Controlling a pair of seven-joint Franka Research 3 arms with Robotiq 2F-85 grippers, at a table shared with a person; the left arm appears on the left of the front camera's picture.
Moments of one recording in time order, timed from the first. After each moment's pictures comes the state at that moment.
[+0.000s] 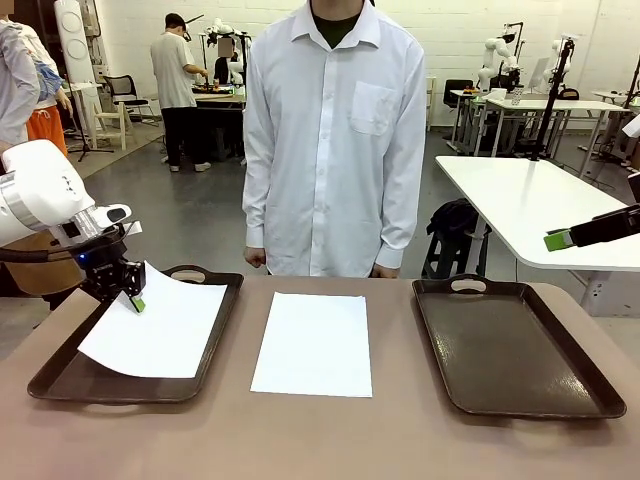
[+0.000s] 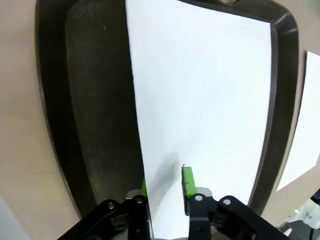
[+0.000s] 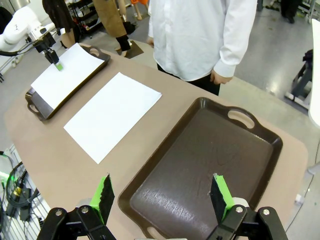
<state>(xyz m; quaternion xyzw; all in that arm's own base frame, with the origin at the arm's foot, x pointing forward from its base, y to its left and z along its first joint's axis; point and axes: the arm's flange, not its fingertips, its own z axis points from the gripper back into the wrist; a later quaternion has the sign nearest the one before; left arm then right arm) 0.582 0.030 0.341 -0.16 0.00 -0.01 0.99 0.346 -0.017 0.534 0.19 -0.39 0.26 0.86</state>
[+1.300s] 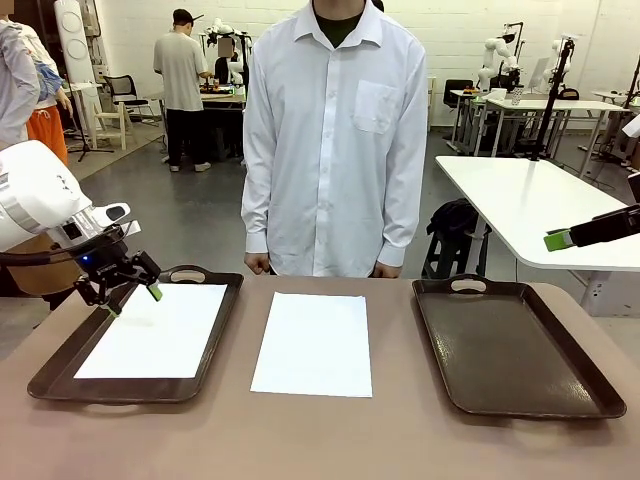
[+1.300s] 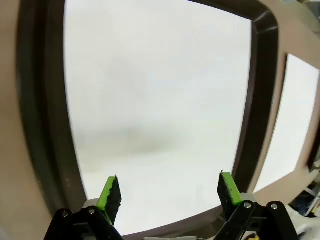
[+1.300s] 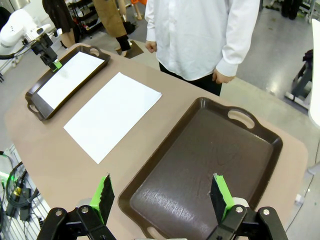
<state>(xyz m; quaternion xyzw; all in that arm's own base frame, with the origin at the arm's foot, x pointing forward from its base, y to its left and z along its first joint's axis) 0.563 0.018 0.347 -0.20 -0.01 0.04 0.98 0.346 -0.017 0.534 0.19 -0.39 0.26 0.86</state>
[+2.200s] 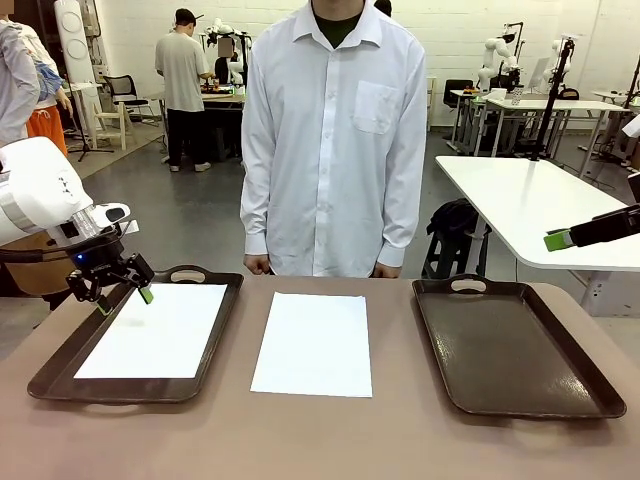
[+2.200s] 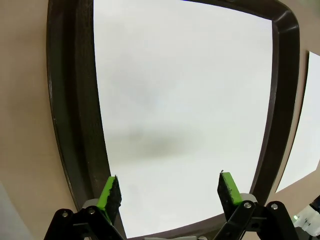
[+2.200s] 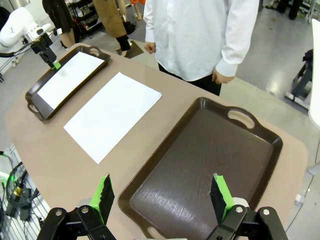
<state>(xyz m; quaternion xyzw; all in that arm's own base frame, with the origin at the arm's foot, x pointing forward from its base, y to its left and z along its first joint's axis) 0.565 0.024 0.349 -0.15 -0.01 0.02 0.99 0.346 -0.017 0.534 0.19 -0.39 0.26 0.86</state>
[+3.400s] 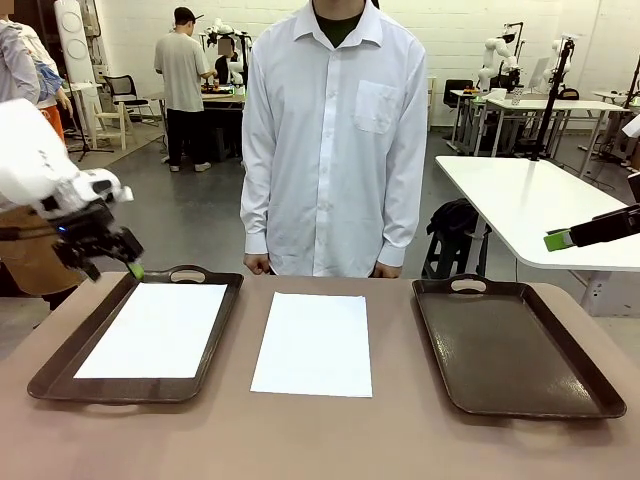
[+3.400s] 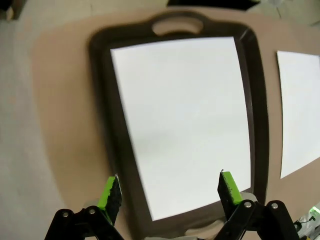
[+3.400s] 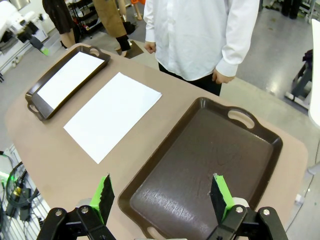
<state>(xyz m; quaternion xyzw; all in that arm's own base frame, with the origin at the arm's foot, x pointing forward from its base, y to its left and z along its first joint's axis) 0.530 0.043 0.442 -0.11 -0.13 -0.05 0.98 0.346 -0.017 0.534 0.19 -0.39 0.26 0.86</state>
